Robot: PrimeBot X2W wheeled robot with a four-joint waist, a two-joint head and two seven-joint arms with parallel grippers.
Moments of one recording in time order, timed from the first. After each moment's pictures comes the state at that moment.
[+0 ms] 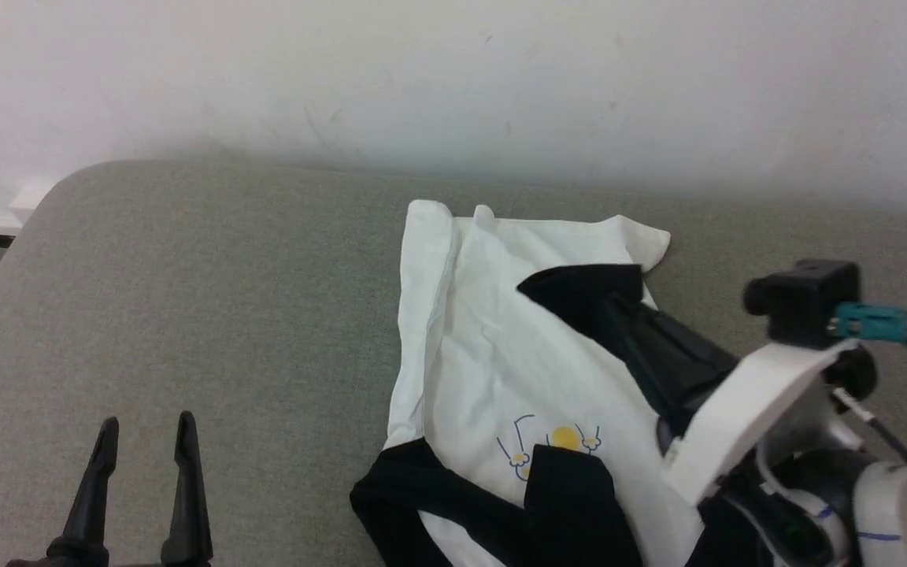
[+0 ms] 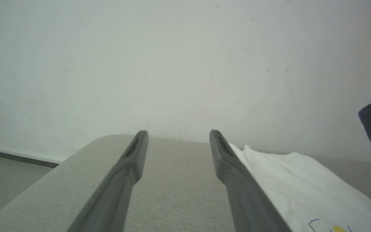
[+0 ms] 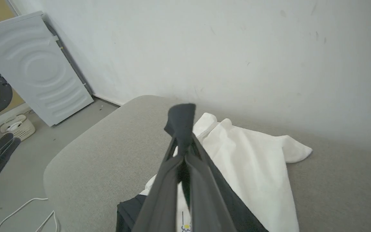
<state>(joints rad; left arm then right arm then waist) 0.34 0.10 0.09 -0.43 -0.17 -0.01 -0.14 -0.13 -0.05 0.14 -0.38 0.45 0.13 0.63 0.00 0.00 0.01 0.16</state>
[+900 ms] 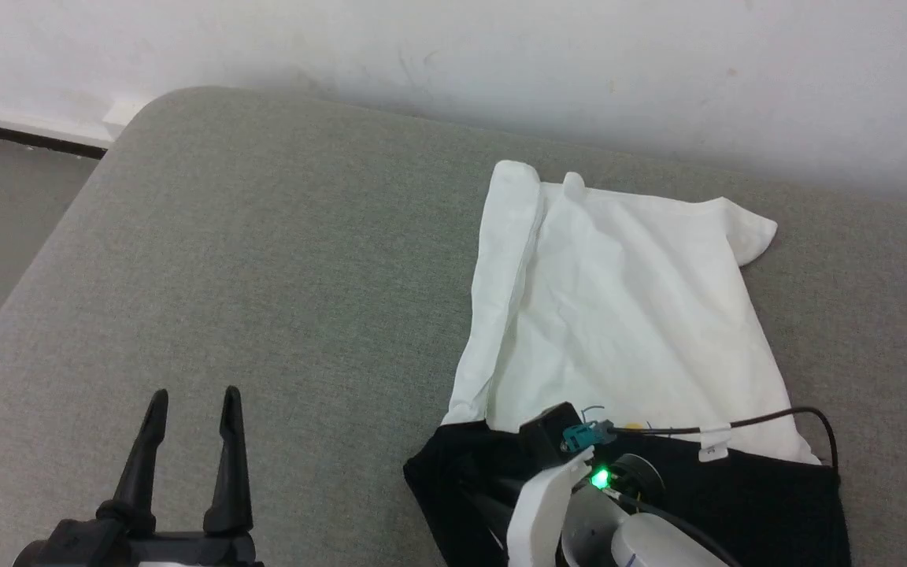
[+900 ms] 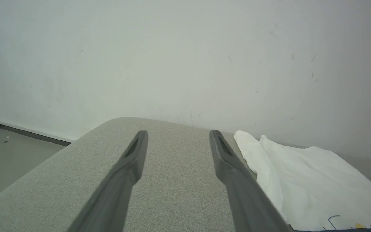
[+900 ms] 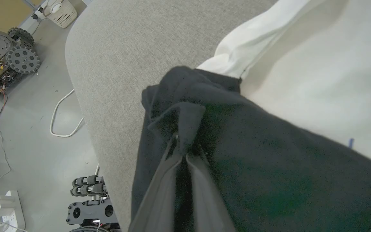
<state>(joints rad) 0.25 0.10 0.01 -0.32 -0.19 -0.02 -0.17 -0.30 -0.05 0.69 0.52 0.55 0.13 0.19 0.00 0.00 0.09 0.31</state>
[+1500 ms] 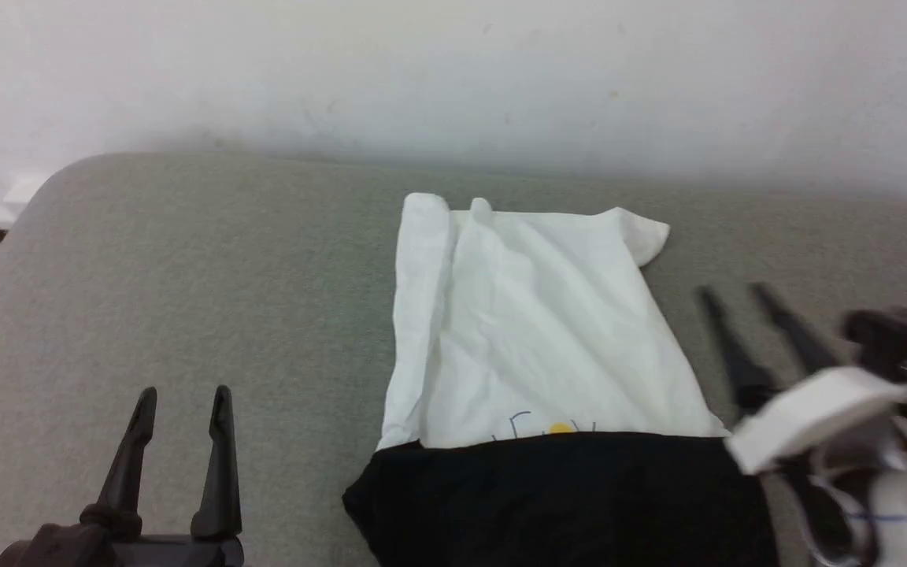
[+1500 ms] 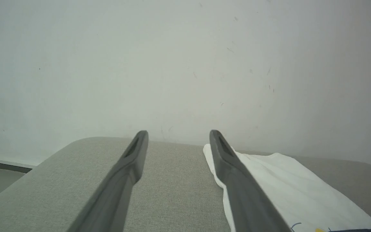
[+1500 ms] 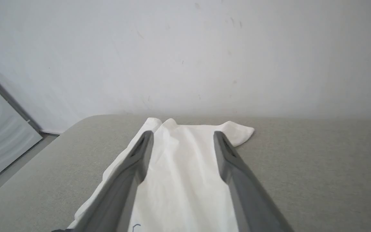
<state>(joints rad) 0.27 0.12 0.02 -0.38 -0.20 -0.02 -0.14 -0.14 -0.07 0.04 0.02 0.39 0.13 0.18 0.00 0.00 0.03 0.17</state>
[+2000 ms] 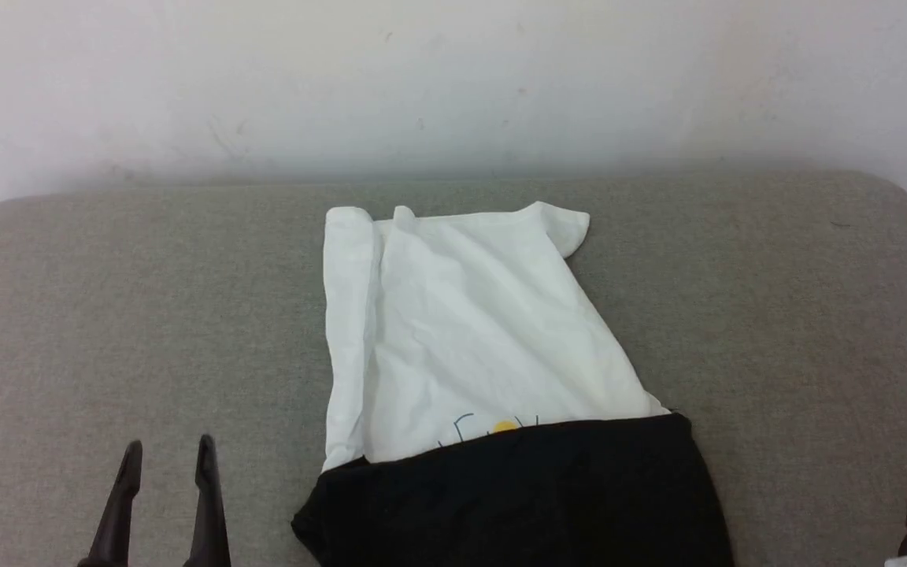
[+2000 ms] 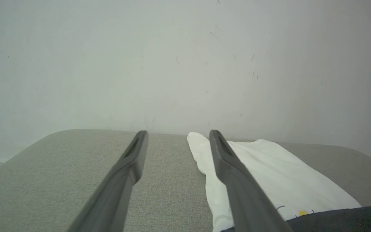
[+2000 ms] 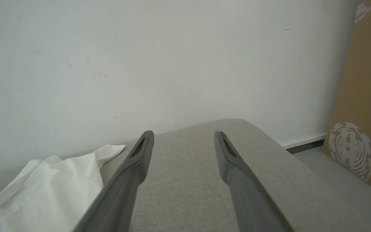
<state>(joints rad) 0.35 0.11 0.04 -0.34 -0.20 0.01 -0.24 0.24 -0.05 -0.31 -0.21 0.33 0.13 -0.12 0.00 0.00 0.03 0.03</state>
